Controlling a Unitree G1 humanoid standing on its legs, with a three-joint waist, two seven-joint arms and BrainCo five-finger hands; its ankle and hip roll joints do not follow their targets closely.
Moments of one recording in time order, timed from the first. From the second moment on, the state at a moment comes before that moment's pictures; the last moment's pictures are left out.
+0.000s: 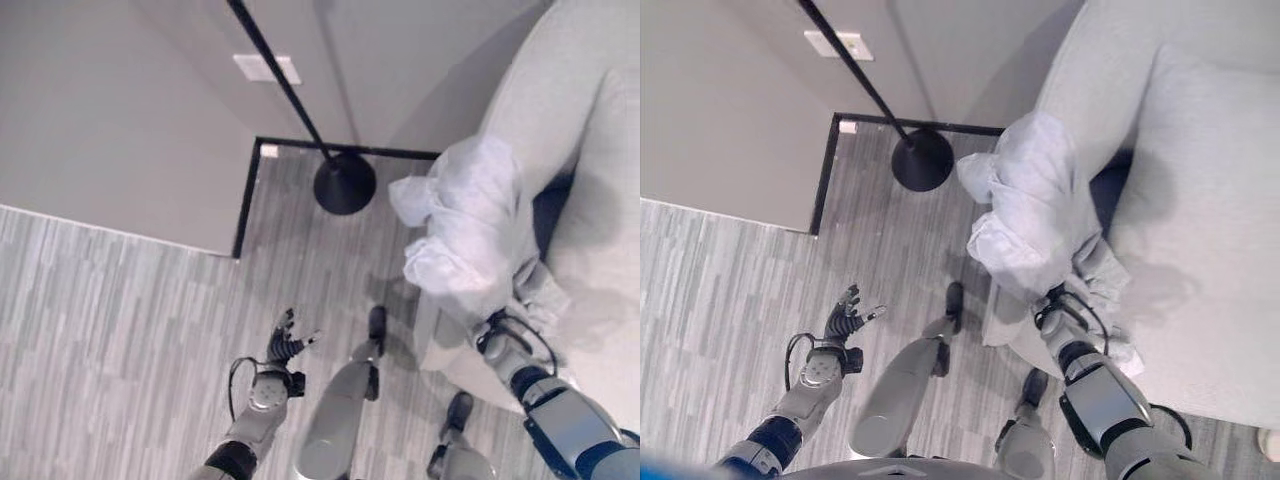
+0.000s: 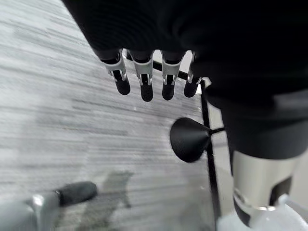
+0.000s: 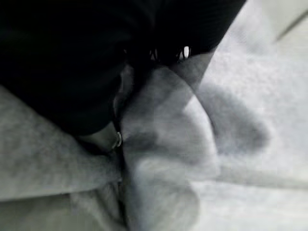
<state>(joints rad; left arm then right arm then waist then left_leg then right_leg) -0.12 0.28 -0.37 0.68 -0.33 -0.25 0.31 -0.55 -0.27 0.44 1.26 -0.26 0.00 -0.62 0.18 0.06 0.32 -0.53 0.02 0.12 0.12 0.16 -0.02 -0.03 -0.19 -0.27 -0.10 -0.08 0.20</state>
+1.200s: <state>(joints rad) -0.02 0.29 -0.16 0.48 -0.24 -0.13 0.37 -0.72 -0.59 0.09 0.20 -0.16 -0.03 -0.76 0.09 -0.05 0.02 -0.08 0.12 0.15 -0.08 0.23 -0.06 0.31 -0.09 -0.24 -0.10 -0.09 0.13</state>
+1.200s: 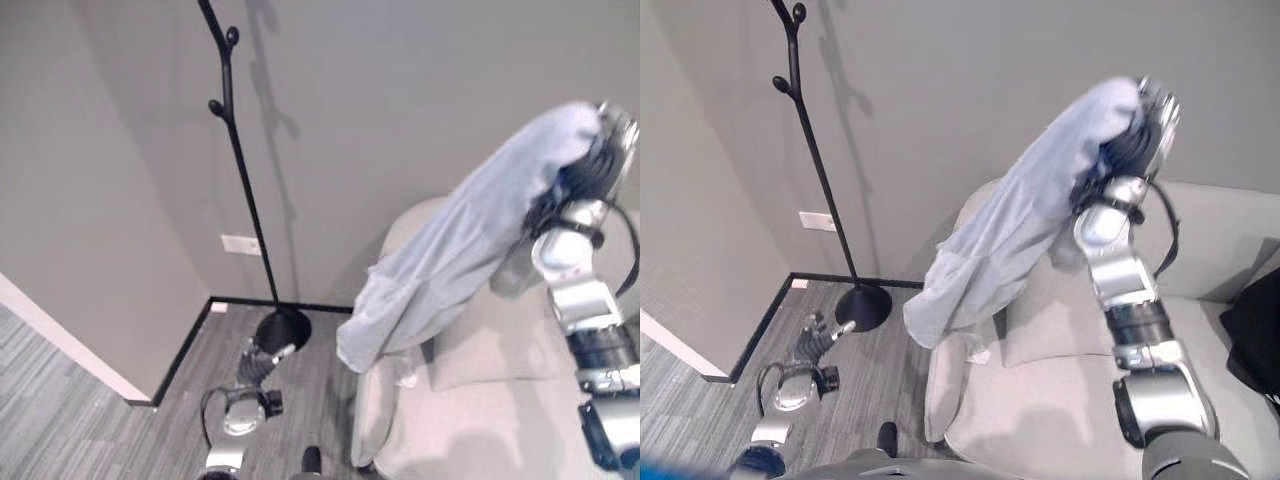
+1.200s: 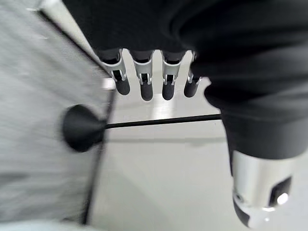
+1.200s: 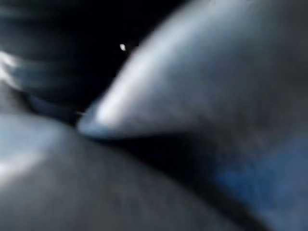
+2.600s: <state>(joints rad) -0.58 0.06 -0.74 0.71 -0.08 -0.19 0.42 -1.42 -0.45 0.44 0.52 -0.02 -0.12 -0.75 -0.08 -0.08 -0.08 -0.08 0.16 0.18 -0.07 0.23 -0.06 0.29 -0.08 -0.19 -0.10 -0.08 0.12</state>
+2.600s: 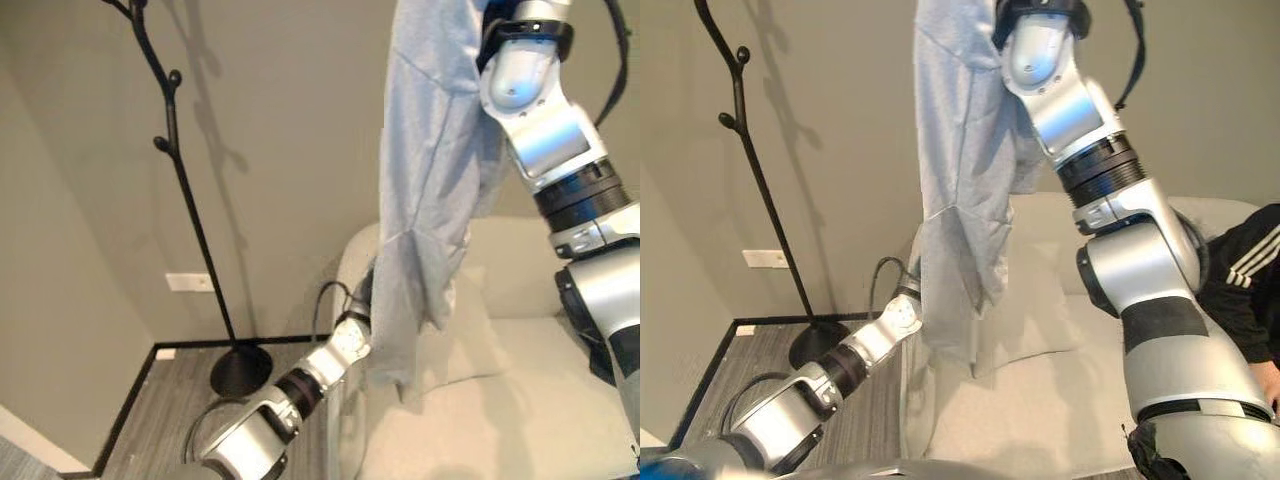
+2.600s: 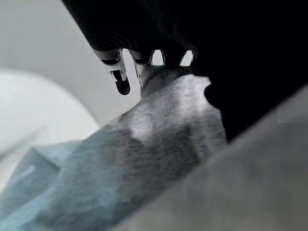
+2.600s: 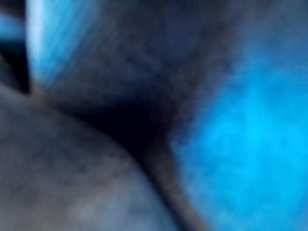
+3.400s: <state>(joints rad) -0.56 0.07 -0.64 0.71 -0.31 -0.17 0.37 -1.35 -0.50 0.44 0.44 0.02 -0.11 -0.74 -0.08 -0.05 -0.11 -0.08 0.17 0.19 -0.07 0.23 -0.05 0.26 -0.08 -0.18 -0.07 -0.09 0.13</state>
